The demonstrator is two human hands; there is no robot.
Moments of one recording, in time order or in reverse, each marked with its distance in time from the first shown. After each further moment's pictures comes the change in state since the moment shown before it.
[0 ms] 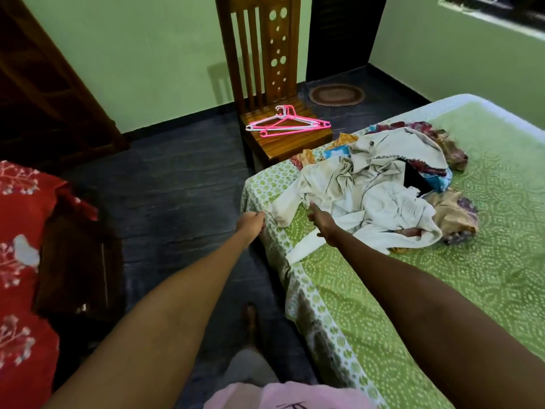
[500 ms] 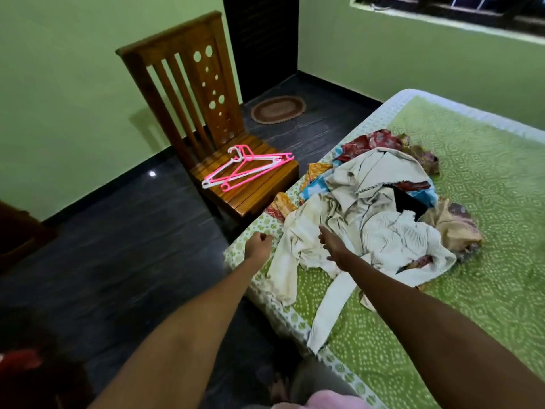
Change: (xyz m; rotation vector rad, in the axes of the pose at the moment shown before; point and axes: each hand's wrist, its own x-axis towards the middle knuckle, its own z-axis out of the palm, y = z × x) left_hand 0.211 0.144 0.032 0.330 -0.246 0.162; right_hand 0.187 -0.096 -0.027 0.198 0.280 0.143
